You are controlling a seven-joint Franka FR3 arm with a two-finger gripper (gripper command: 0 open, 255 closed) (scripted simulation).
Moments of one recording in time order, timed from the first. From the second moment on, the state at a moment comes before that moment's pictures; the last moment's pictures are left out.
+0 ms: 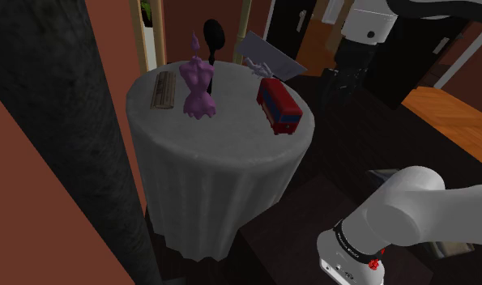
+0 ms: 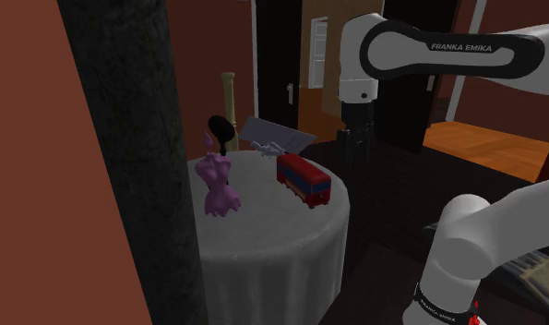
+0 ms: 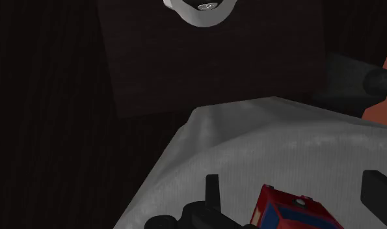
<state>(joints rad) 0.01 -0.82 0.04 -2.35 0.04 1.44 0.13</state>
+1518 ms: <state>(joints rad) 0.23 -0.16 -0.02 -1.84 0.27 1.71 -0.38</state>
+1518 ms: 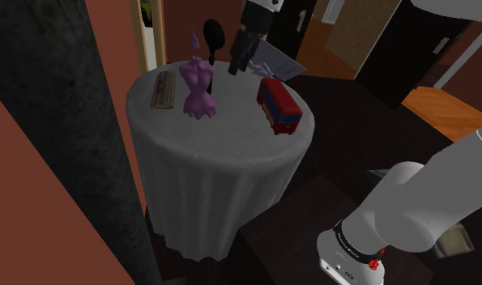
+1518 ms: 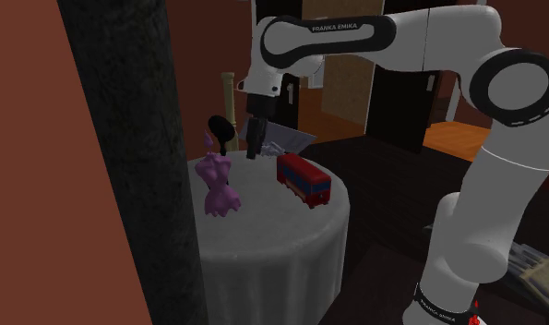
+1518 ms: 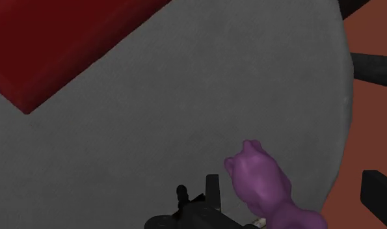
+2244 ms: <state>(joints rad) 0.27 0.01 0.01 -1.68 0.35 1.74 -0.53</state>
